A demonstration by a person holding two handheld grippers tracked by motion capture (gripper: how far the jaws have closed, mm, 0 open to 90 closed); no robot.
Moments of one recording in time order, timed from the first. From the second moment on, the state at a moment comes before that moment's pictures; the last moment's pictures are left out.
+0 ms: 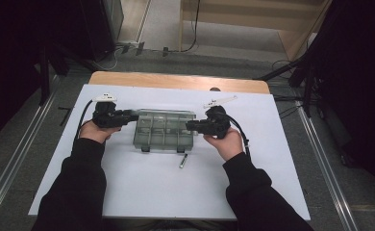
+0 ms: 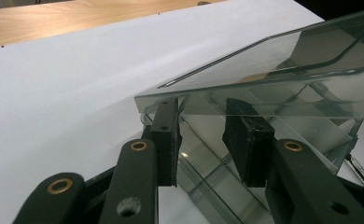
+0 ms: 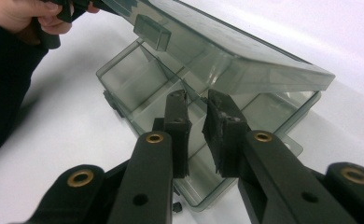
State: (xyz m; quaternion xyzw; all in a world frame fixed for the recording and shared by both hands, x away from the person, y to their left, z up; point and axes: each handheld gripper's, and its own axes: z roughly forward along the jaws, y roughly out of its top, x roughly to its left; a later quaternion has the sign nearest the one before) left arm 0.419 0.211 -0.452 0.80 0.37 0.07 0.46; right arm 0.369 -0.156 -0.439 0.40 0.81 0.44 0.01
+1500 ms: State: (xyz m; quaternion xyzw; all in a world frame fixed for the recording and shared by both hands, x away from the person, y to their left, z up) left arm 0.418 0.210 -0.452 0.80 0.38 0.07 0.46; right arm 0.386 -0.171 -0.464 0.42 0.78 0.46 0.08
